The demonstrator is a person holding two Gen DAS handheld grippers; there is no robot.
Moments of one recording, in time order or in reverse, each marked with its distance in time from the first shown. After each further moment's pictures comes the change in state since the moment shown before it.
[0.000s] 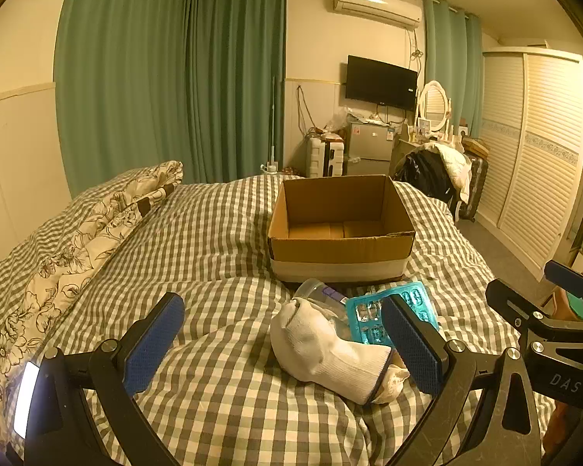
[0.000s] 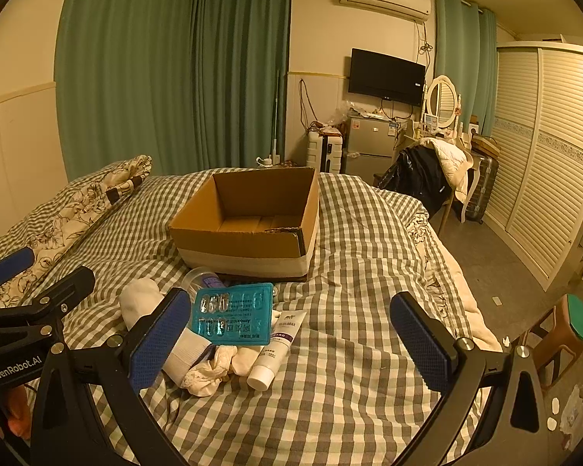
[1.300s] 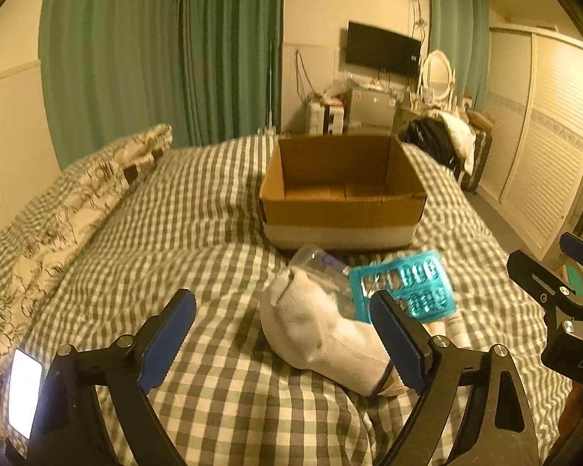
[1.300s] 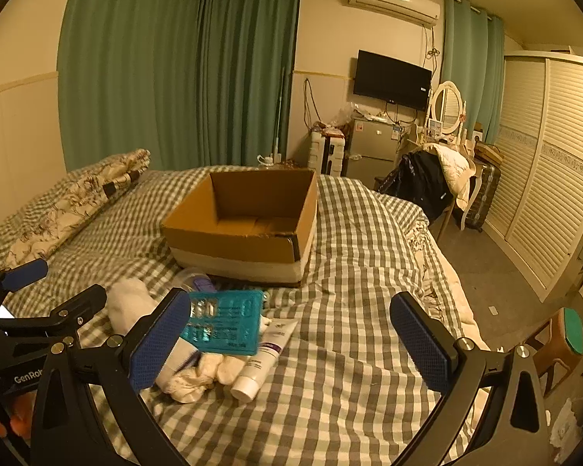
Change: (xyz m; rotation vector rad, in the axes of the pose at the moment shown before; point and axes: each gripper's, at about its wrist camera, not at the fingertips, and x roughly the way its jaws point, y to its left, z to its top) left arm 0.047 -0.008 -0.009 0.007 0.156 -0.006; right arm 0.026 -0.007 0.003 -0.047 0.031 -0.013
